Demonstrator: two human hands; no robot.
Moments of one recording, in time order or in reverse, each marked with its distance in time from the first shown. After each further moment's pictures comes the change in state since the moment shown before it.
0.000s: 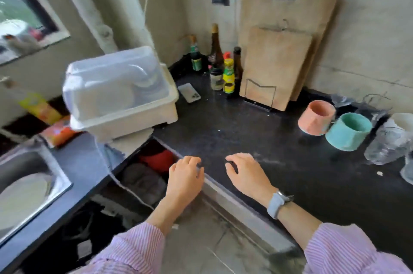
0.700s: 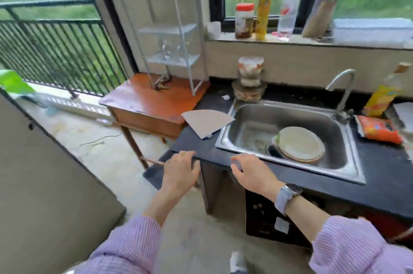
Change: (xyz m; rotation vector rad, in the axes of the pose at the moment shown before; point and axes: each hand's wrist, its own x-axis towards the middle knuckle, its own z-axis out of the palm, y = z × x) left_hand -0.532 -0.407 -0.236 0.090 0.552 -1.199; right_hand -0.204 -0.545 0.360 -0.217 -0.744 -1.070
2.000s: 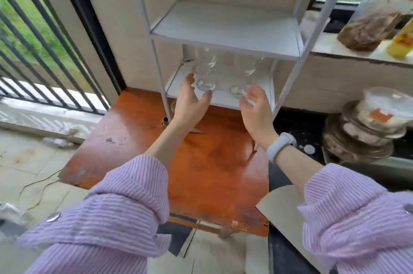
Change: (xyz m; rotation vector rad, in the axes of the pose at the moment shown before) left_hand 0.611 -0.291 -0.059 -0.756 -0.001 0.007; right_hand 0.653 -0.196 0.061 0.627 0.595 0.172
